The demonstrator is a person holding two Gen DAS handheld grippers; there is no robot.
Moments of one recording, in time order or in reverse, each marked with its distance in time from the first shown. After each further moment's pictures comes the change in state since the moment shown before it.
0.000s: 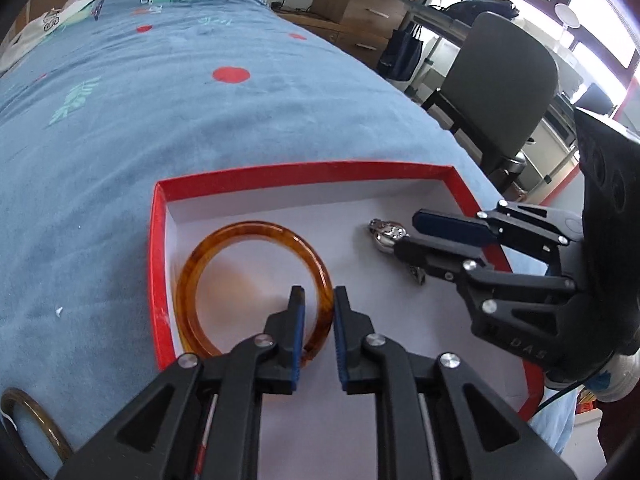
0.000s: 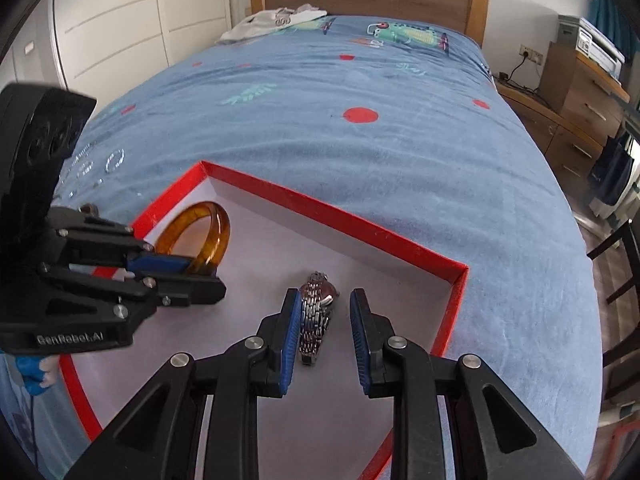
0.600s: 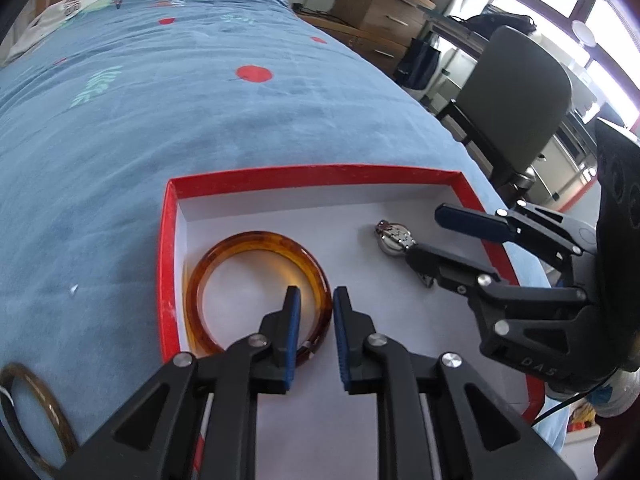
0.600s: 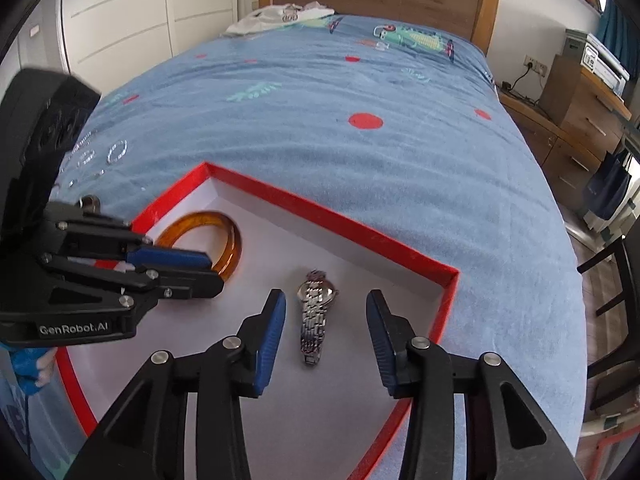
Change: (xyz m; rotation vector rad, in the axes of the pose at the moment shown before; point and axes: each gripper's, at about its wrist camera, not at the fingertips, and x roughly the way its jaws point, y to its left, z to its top) left arm -0.008 0.008 -0.003 -0.078 -0.024 0.032; right arm -0.009 0.007 0.007 -0.038 -0.017 -0.020
